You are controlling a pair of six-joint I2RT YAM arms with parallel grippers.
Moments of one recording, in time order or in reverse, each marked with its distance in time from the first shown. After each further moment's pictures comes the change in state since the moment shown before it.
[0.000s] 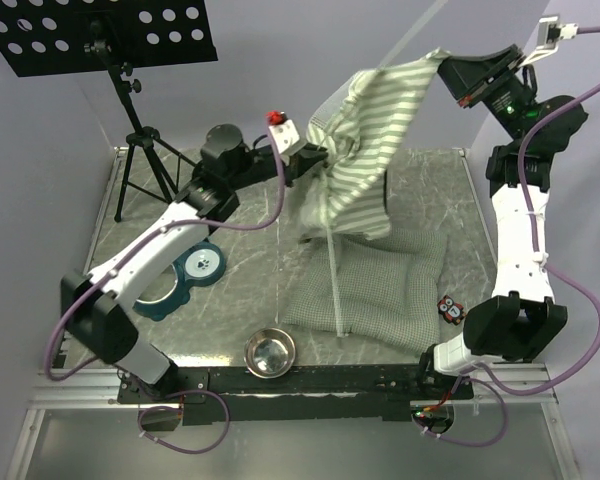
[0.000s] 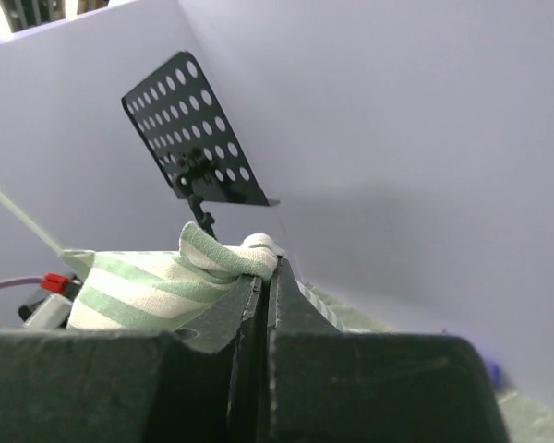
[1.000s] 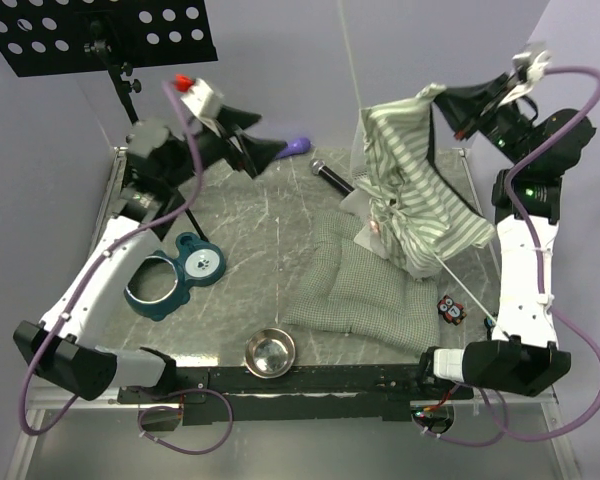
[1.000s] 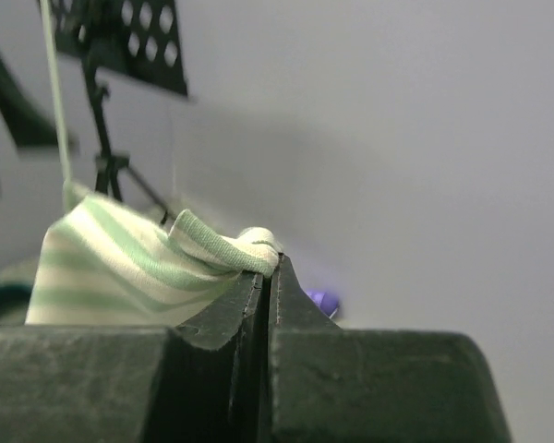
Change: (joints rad) left arm 0.177 -0.190 -0.013 -0.070 0.003 -0.412; right arm -0.003 -0.180 -0.072 -0.320 -0.048 -0.647
